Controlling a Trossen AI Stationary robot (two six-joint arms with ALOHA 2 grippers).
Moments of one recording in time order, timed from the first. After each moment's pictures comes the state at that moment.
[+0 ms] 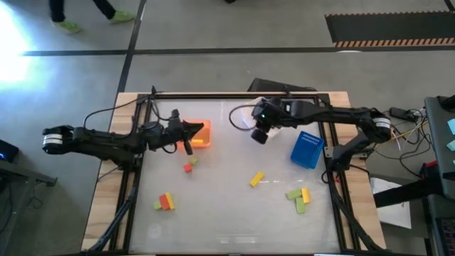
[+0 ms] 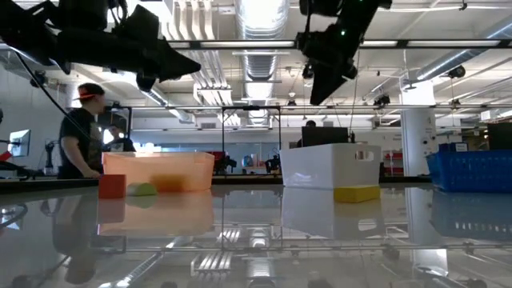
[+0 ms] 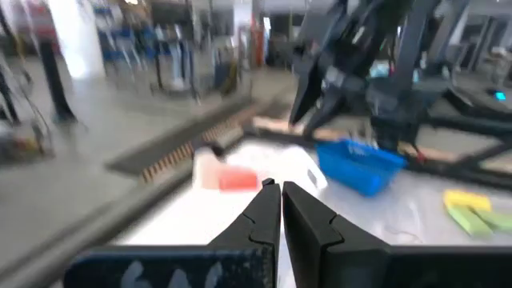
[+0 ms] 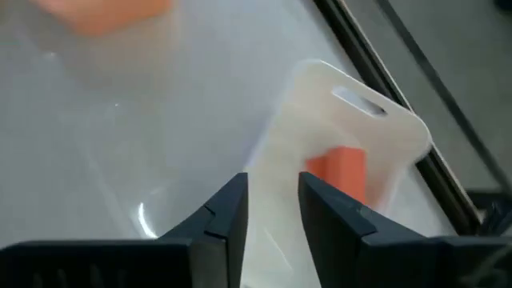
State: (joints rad) left arm 0.16 0.99 0.34 0.64 -0.23 -0.07; right arm -0.23 1.52 1.28 -0.77 0.26 0.11
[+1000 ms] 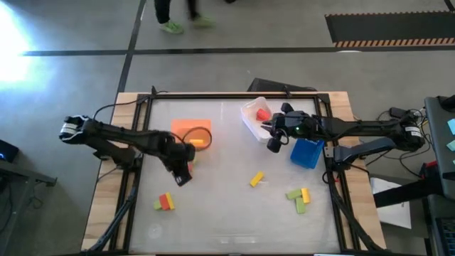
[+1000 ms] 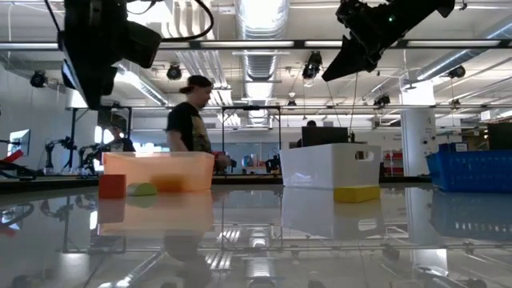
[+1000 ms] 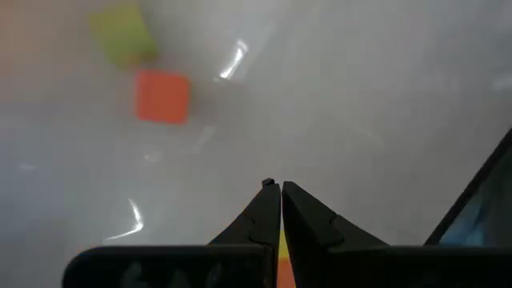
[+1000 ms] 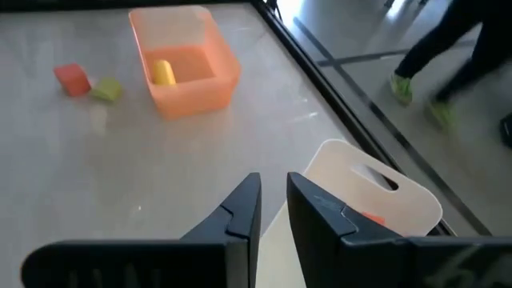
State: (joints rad) left arm -0.14 1.28 0.98 -0.97 0.19 -0.78; right arm -0.15 1.12 0.82 -0.25 0.26 0.00
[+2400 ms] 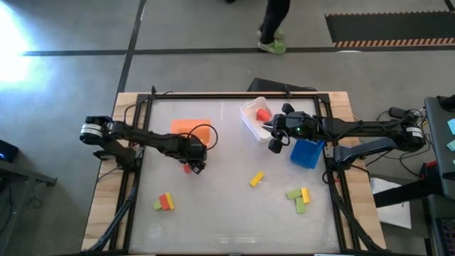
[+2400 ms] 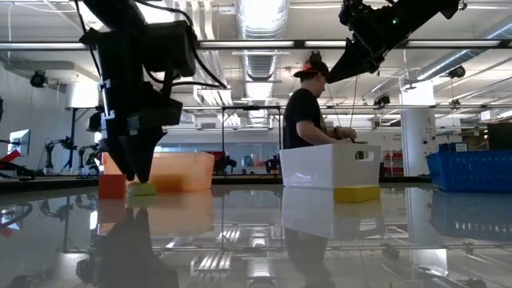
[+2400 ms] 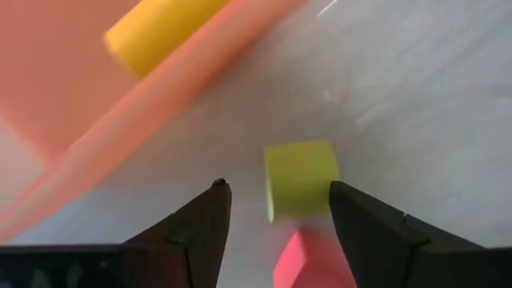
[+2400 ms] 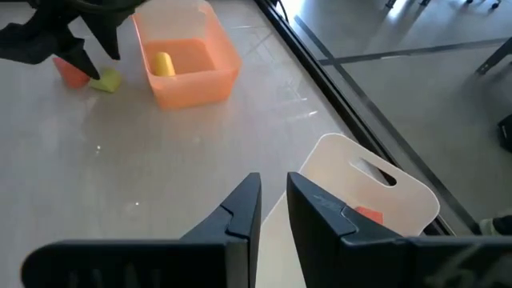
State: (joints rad) left arm -0.02 1.54 0.85 -0.71 -0.19 -0.89; right arm -0.15 1.11 0.80 -0.26 0.26 -0.02
